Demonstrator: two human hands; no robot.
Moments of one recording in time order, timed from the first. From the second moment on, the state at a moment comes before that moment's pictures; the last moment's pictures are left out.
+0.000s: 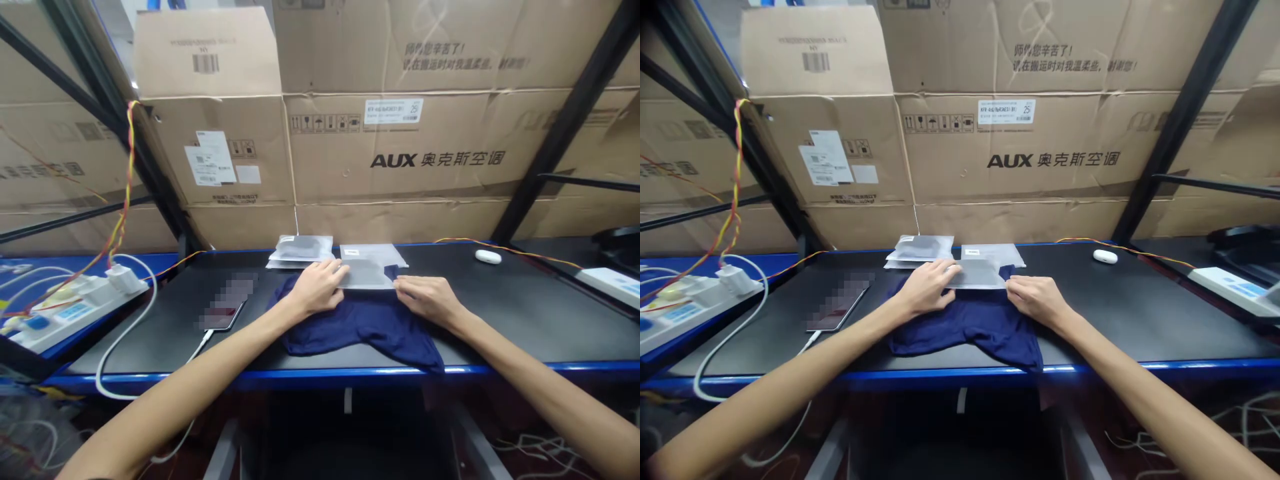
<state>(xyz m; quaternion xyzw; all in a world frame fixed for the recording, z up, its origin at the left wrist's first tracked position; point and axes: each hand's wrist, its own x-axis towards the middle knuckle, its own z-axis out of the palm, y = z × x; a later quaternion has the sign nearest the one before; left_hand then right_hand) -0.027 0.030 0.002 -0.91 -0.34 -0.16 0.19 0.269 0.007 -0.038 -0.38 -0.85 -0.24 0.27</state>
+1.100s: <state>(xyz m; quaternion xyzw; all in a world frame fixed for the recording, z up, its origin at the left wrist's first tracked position) -0.088 0.111 0.004 -0.81 -0.51 -0.19 0.19 0.261 0.002 -0.038 -0.37 -0.87 -0.15 0.29</state>
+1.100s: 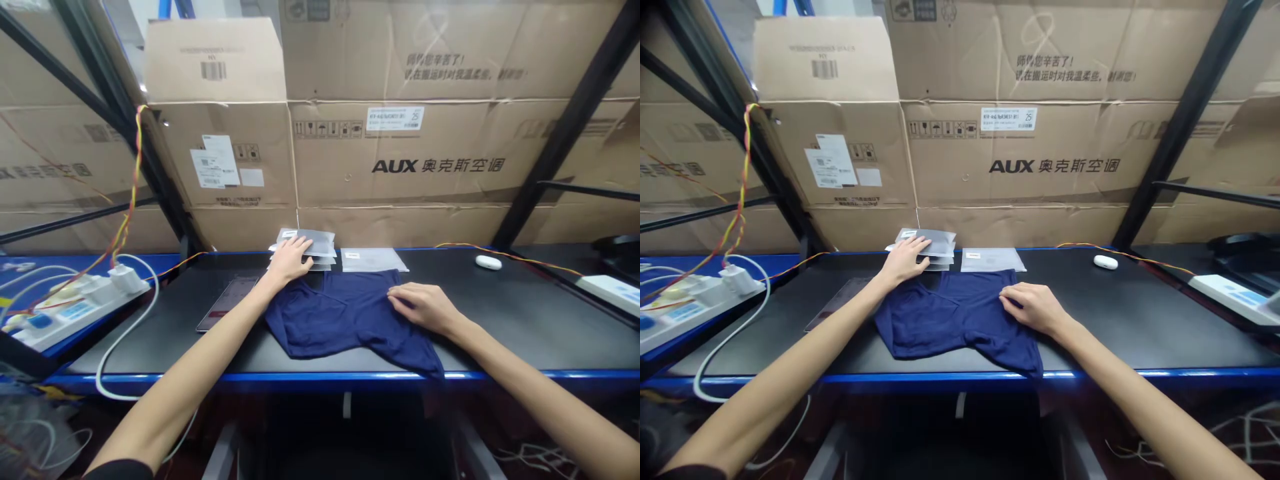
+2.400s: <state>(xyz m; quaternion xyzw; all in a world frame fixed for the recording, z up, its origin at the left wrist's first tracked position) -0.070 0.050 -0.019 -0.92 -0.34 -0.15 -0.08 0.211 0.012 -0.023 -0.41 -0.90 0.13 0.09</state>
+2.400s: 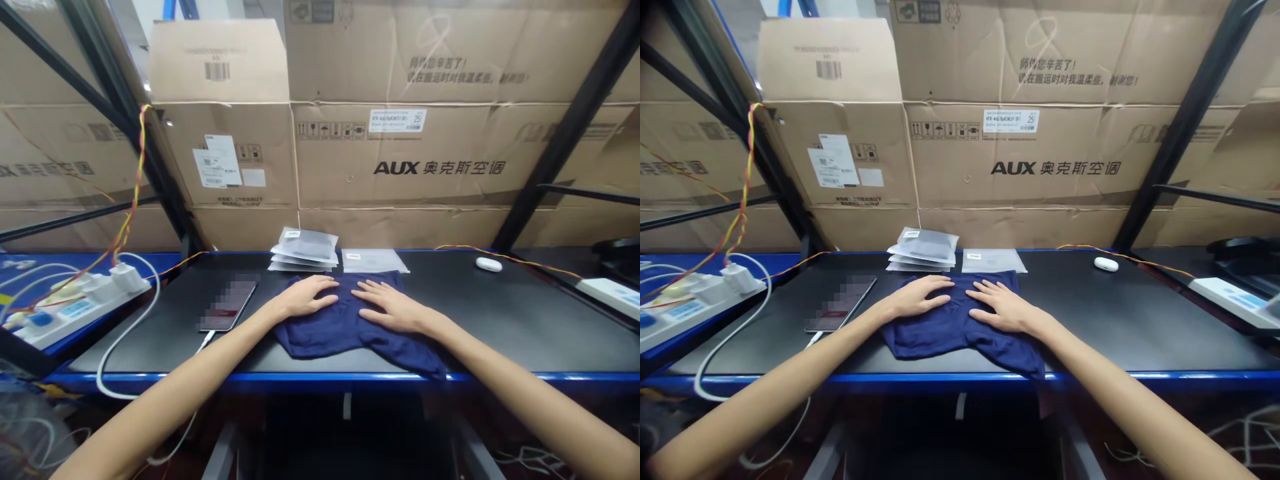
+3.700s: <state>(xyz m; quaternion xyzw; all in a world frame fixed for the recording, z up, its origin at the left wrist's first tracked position) -0.061 0.098 0.009 -0.89 -0.39 -0.20 -0.11 0.256 0.046 -0.014 -0.55 -0.80 -0.04 0.24</state>
